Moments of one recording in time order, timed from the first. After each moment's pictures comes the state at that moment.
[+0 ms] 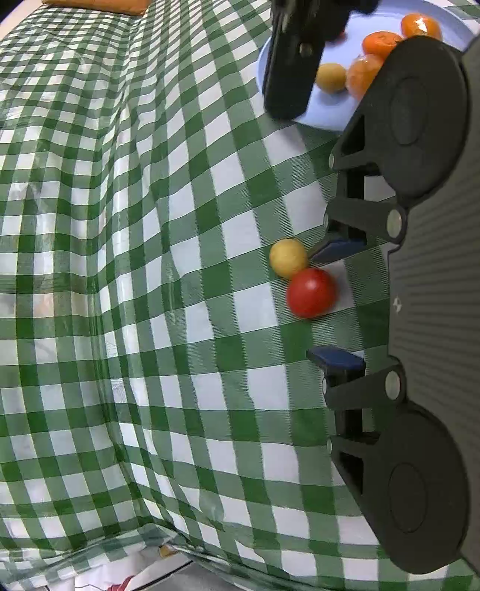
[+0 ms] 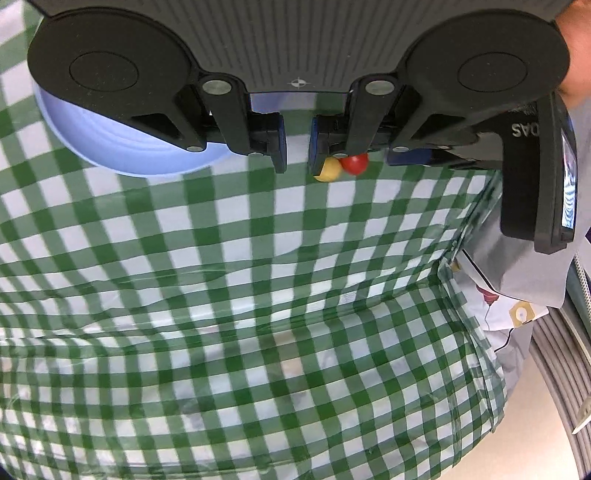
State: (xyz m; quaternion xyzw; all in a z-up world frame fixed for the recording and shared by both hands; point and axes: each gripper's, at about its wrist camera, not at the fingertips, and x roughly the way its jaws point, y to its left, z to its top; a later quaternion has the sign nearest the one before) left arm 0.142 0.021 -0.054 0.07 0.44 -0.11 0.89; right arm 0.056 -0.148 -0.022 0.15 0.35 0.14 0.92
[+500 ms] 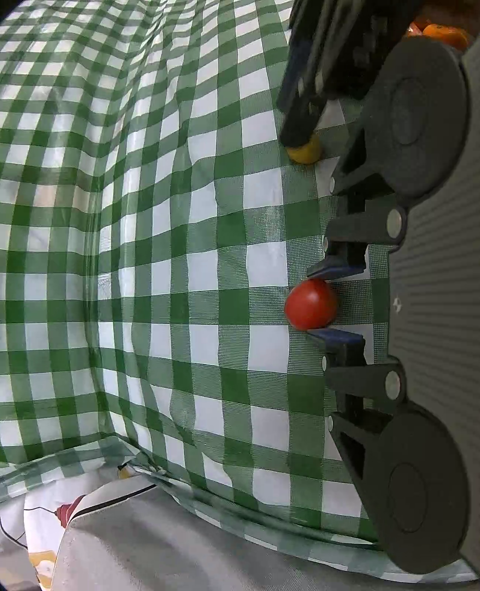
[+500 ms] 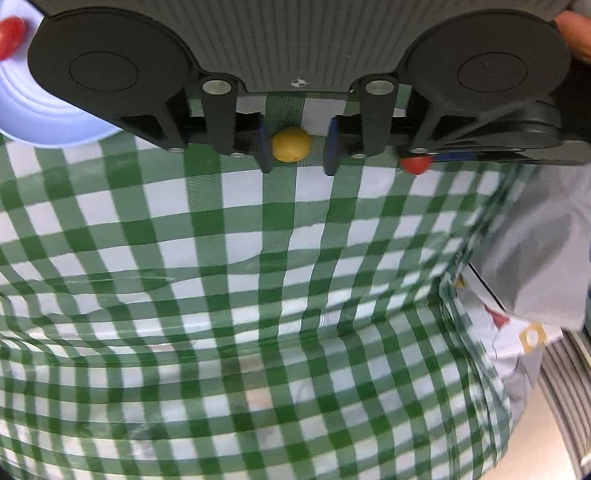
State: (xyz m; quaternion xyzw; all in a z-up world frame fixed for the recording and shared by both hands) left arm 0.160 0.082 -0.045 0.04 0.47 -0.02 0.88; right arm 0.116 -0.089 -0.052 0.11 0.38 0.15 0.91
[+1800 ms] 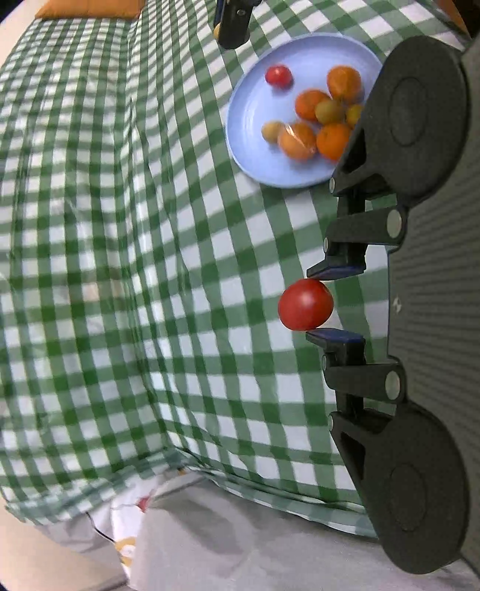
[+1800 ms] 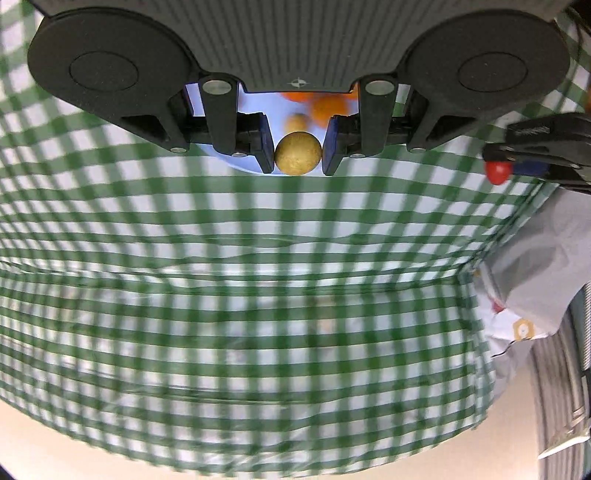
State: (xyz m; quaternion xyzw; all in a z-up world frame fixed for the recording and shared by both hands) left arm 0.015 0.018 0.020 0.11 0.40 -0.06 0.91; right arm -0.046 -0.228 0.028 0.04 0.29 0.07 0.95
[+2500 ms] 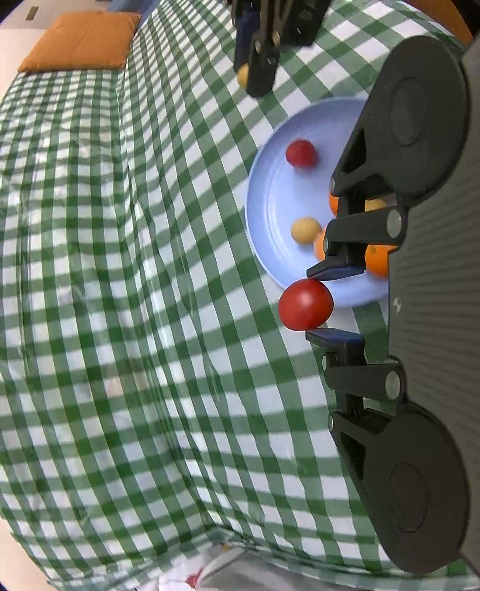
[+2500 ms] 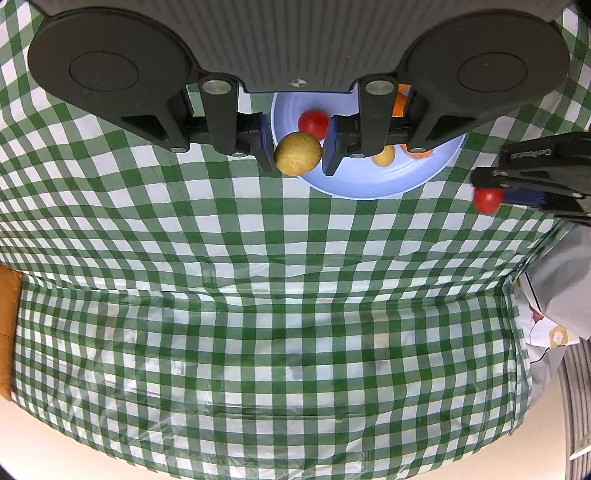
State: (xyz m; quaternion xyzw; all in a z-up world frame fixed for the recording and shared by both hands) left arm 0.024 -0.073 0.006 0.12 0.38 -0.14 0.91; right arm -0.054 -0.271 0.017 0.02 0.32 0.04 0.95
